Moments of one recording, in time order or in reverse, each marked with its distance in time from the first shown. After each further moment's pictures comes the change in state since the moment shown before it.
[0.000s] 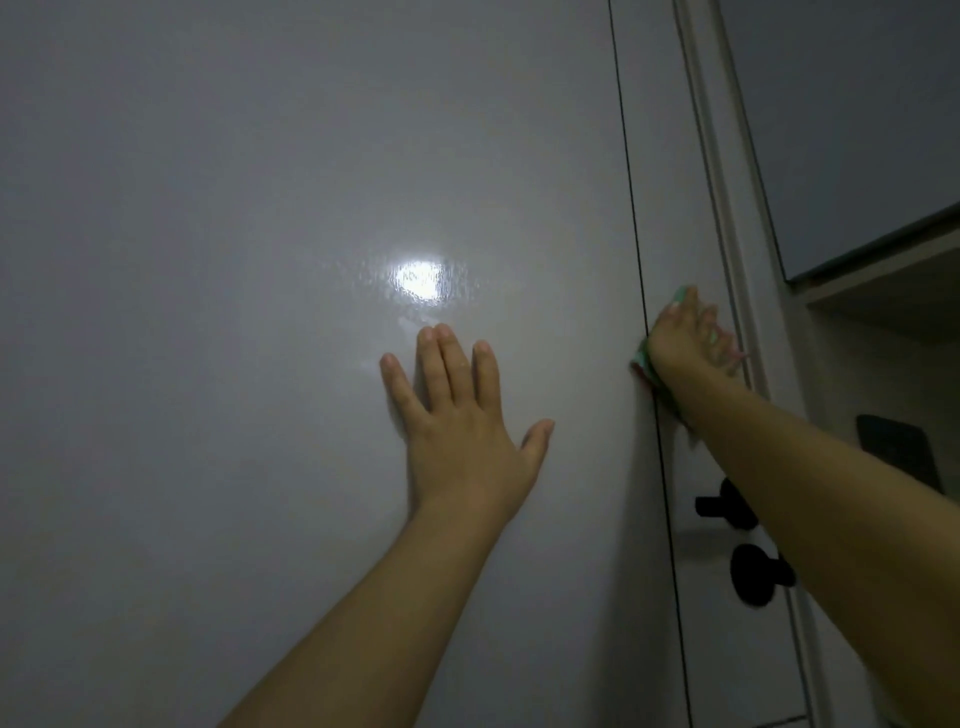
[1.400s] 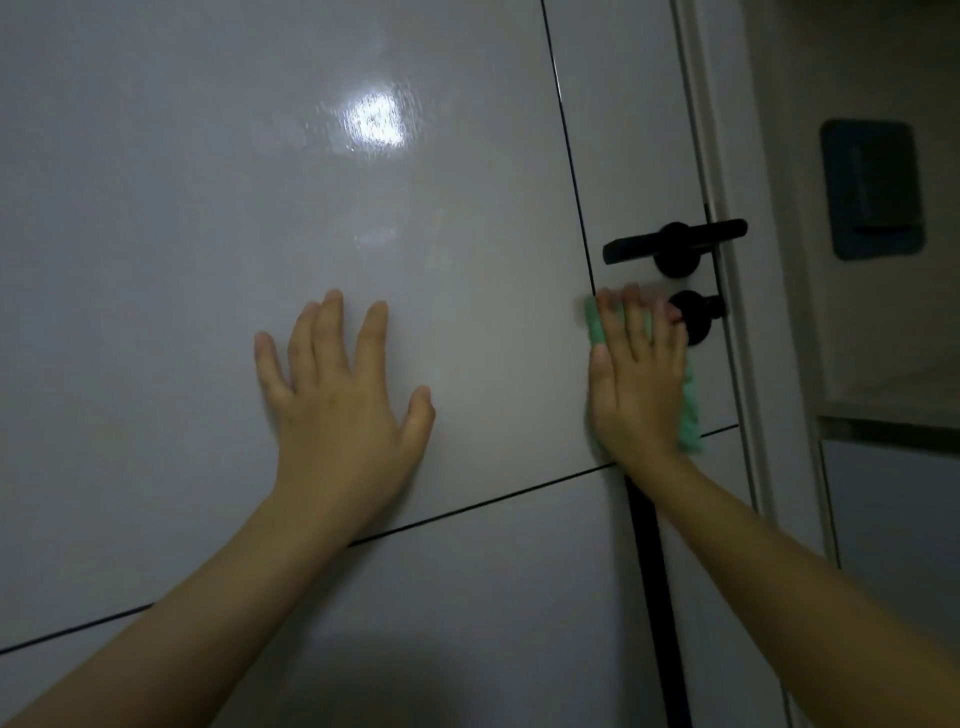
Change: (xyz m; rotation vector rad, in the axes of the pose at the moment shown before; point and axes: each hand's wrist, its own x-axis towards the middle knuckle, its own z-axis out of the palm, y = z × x) left_hand -0.125 -0.031 -0.013 -0.112 -0.162 0.162; right_hand -0.195 0.203 0.014 -0.240 0.148 -0.493
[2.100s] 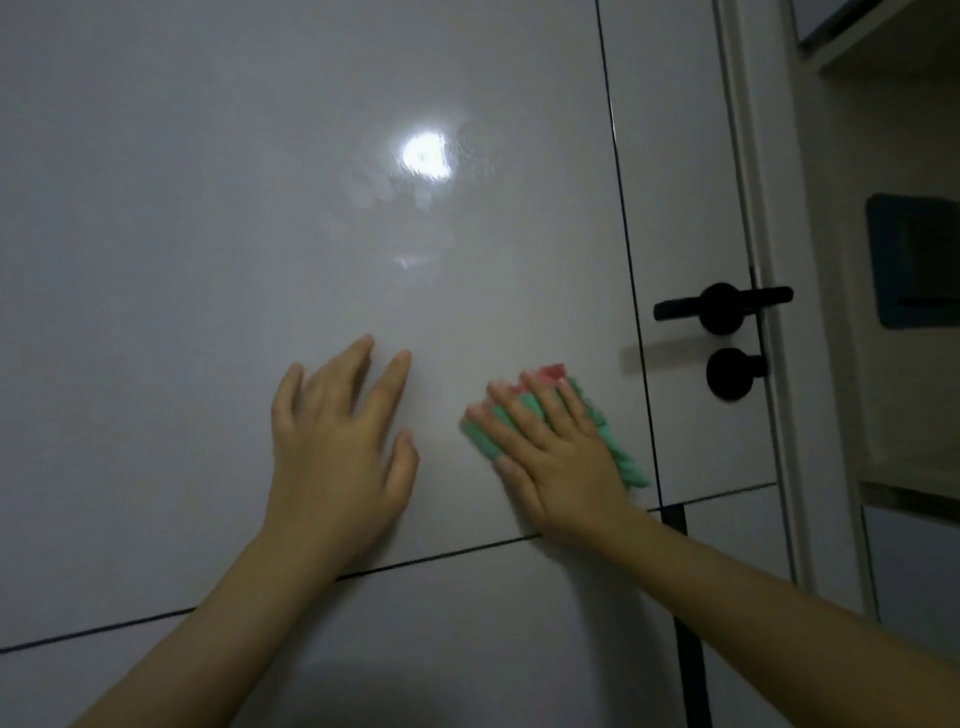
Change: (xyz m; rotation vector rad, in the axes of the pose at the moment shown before) left_hand -0.013 -0.043 -0.026 -0.008 0.077 0.076; right_hand -0.025 -0.084 0.003 -0.015 -0.214 -0.621
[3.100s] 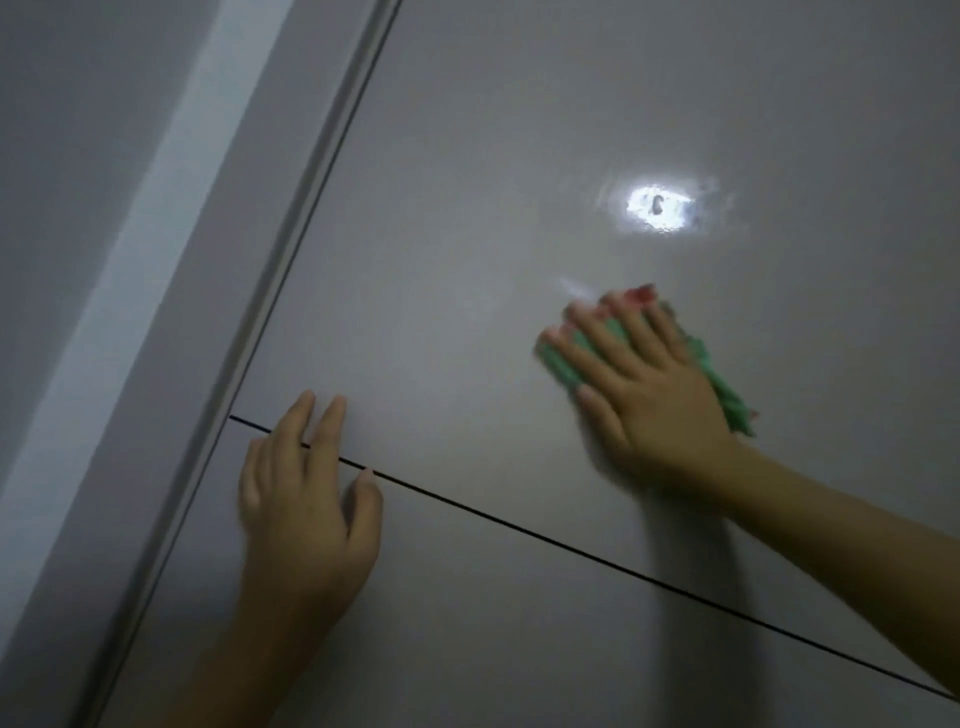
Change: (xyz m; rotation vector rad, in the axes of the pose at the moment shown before) left_hand -0.189 -0.183 -0.056 -0.088 0.281 -0.710; right_hand 0.165 -0.176 0.011 -0.085 -0.011 -0.537
